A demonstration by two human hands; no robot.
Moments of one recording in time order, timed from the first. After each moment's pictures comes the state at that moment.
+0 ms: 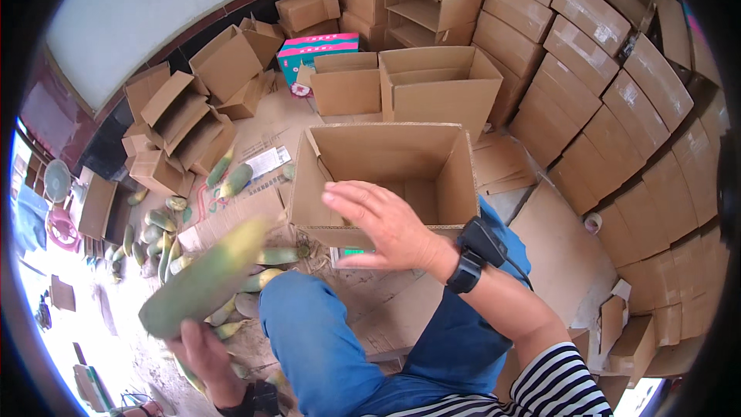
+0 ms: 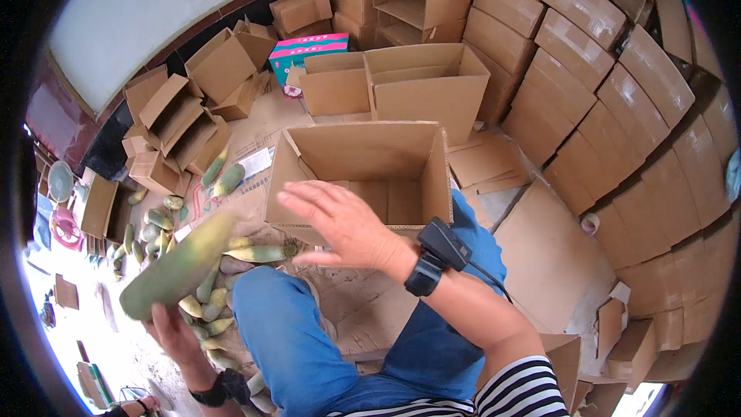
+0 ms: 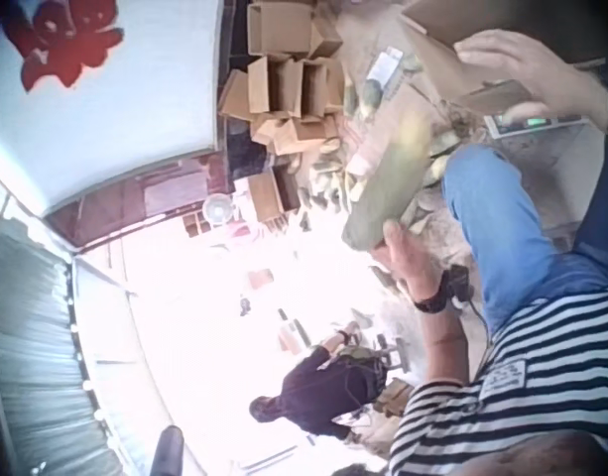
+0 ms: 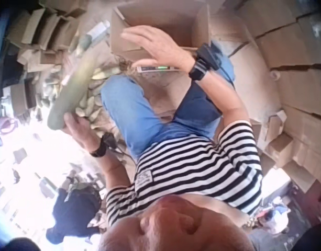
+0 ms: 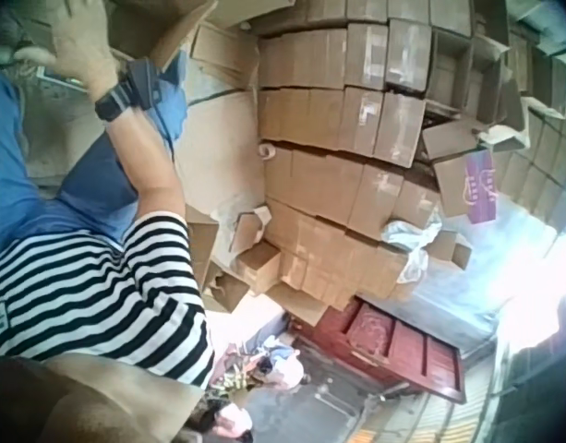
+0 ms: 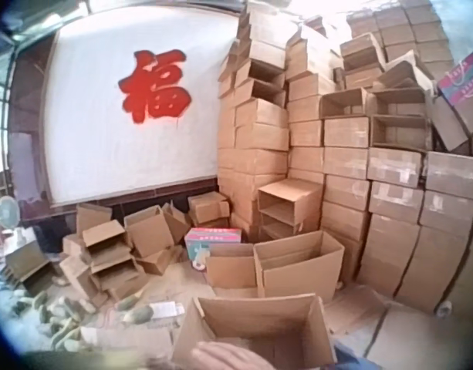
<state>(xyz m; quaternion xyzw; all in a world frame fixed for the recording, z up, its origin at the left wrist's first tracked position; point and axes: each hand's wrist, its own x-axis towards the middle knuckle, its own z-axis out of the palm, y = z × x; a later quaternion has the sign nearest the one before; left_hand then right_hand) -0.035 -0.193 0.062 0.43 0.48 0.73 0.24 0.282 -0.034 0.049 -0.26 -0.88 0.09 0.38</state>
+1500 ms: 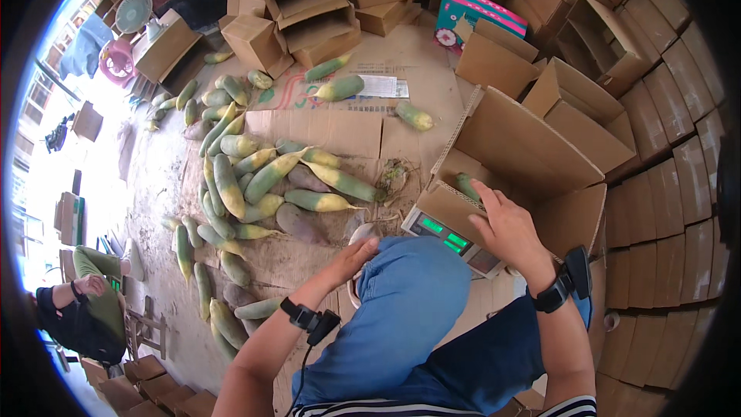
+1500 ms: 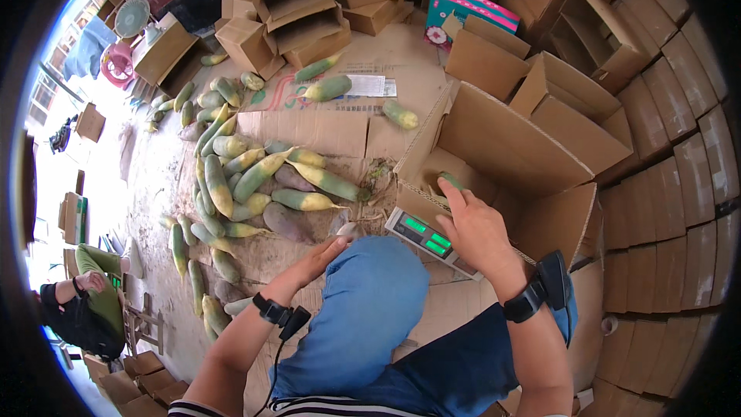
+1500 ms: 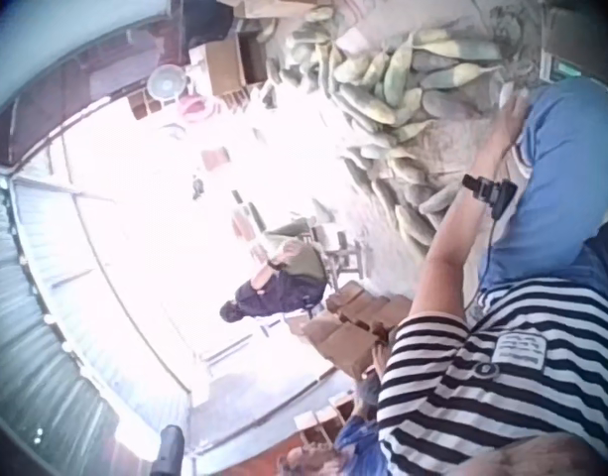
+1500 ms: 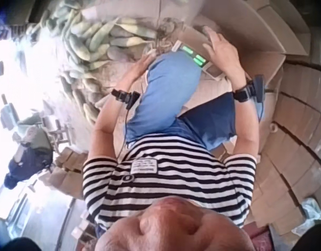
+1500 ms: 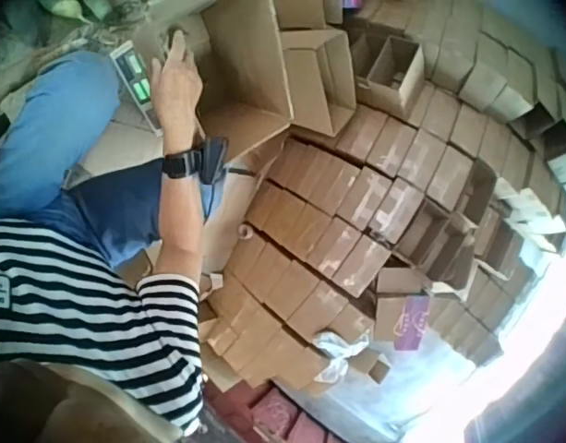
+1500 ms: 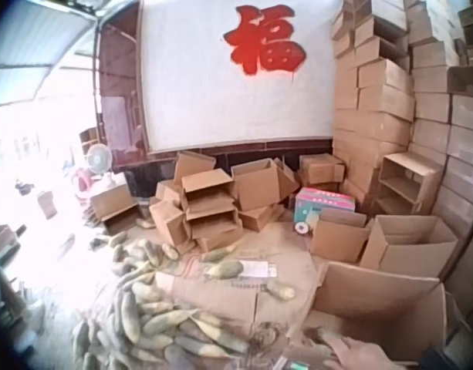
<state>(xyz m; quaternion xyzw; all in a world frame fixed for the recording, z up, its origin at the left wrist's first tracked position) -0.033 -0.160 -0.113 0.38 0.60 0.28 0.64 0.245 -0.010 -0.009 -0.41 -0.89 0.19 0.04</state>
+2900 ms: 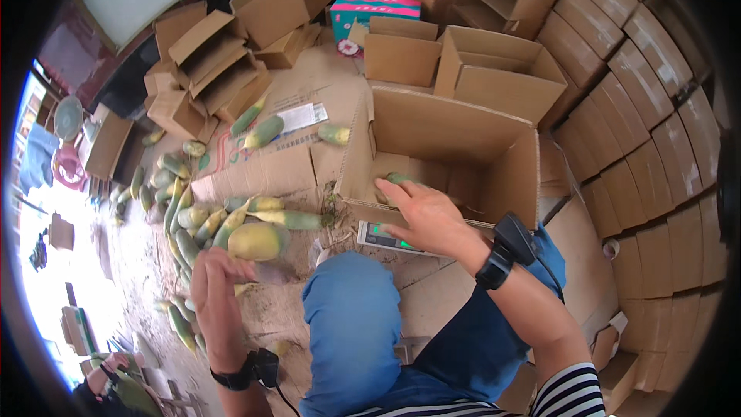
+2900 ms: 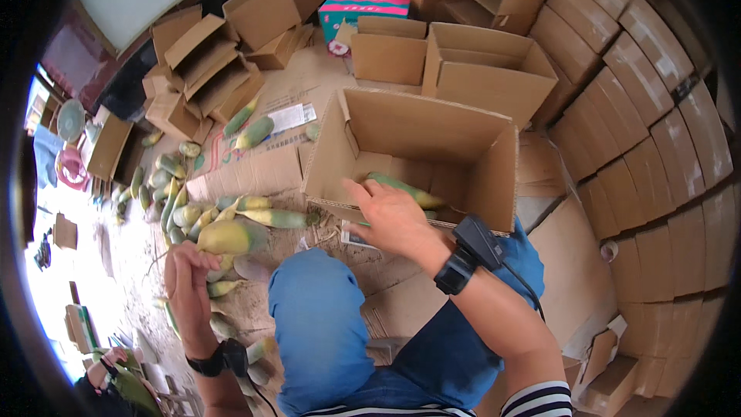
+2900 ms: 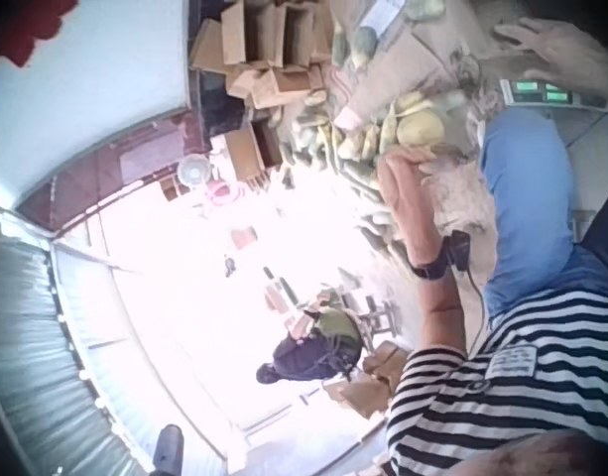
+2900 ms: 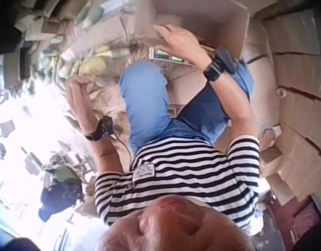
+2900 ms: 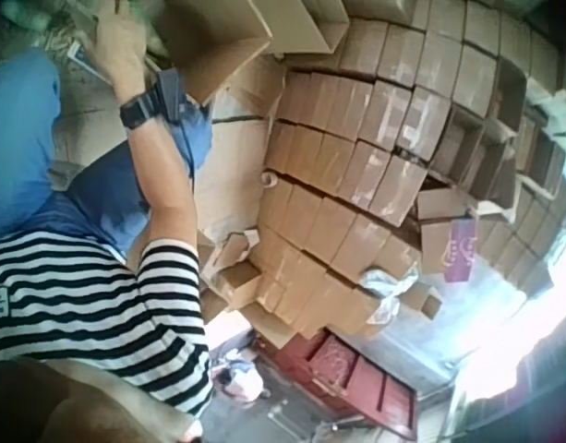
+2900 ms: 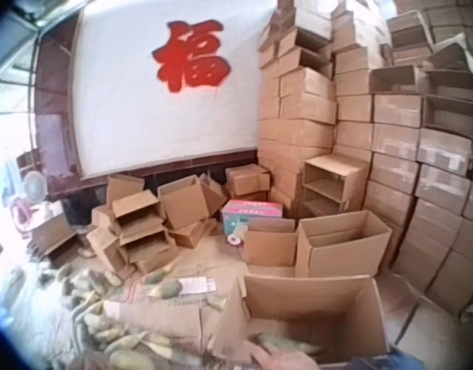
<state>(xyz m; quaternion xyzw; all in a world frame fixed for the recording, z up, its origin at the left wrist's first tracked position) -0.040 -0.154 0.059 0.40 0.58 0.61 0.36 0.247 -0.014 -0.006 -0.44 -0.87 0.19 0.09</state>
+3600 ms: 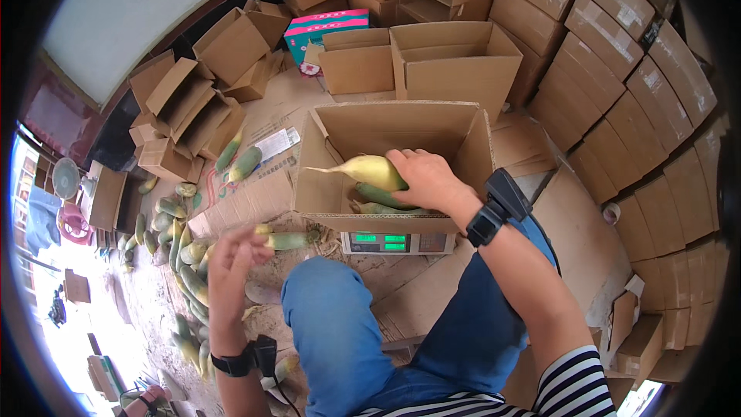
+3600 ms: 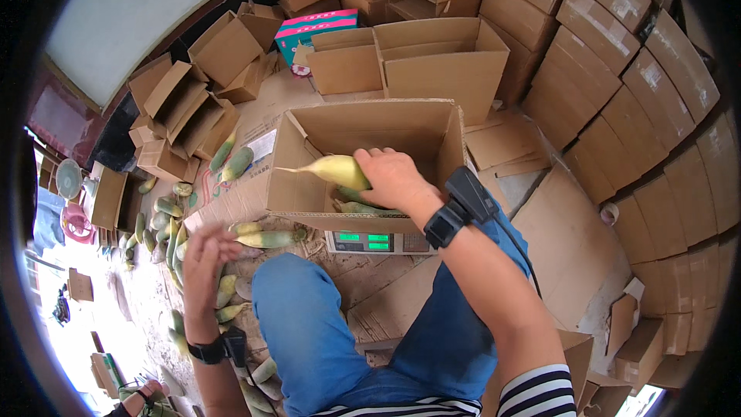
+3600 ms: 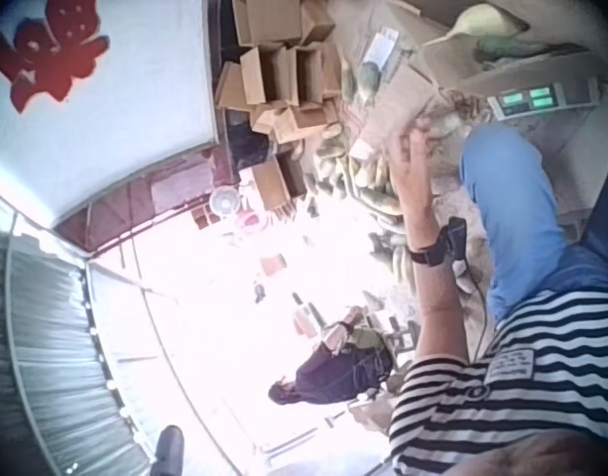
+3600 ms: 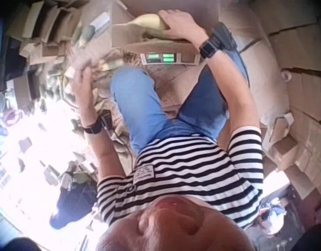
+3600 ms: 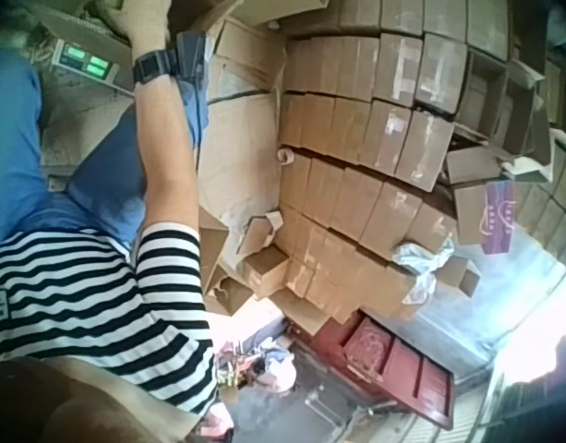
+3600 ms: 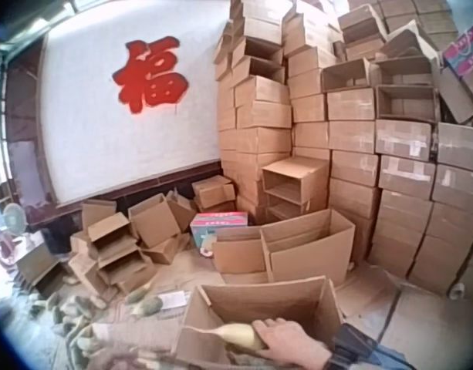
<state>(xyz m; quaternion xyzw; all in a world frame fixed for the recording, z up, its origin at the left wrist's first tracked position) -0.001 -0.102 0.057 0.53 0.56 0.47 0.42 0.324 0.031 -0.014 -0.49 -0.85 0.11 0.18</state>
